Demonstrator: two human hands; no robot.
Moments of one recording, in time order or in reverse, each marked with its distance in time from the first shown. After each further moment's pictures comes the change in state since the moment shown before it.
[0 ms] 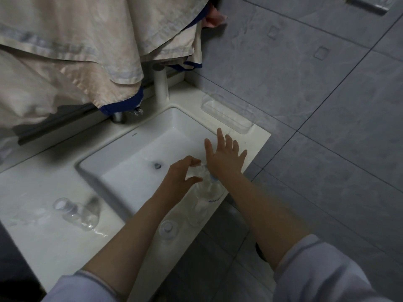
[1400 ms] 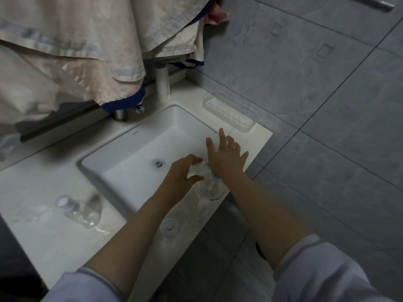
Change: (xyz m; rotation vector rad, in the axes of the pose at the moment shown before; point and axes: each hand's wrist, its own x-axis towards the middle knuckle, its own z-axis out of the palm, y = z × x) left_hand -0.002 0.007 -0.005 0.027 -0.035 -0.014; right_hand 0.002 0.002 0.003 0.033 -0.003 0.023
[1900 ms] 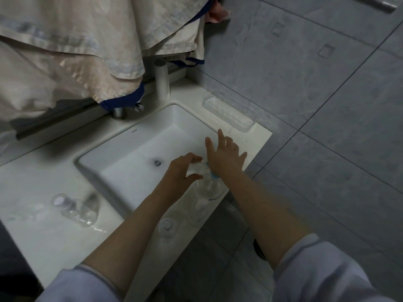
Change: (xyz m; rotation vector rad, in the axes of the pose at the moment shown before) left_hand 0.002 -0.003 -0.001 0.001 0.011 0.023; right_hand 0.001 -0.001 -0.002 -0.032 -0.050 0.009
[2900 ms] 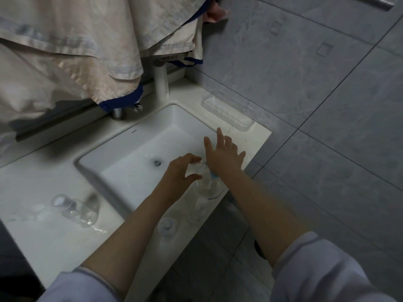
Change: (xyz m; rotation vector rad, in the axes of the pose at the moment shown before) left_hand -0.003 0.004 0.000 0.022 0.004 -0.011; right_hand -0.002 -0.002 -0.005 -0.014 -0.022 -0.004
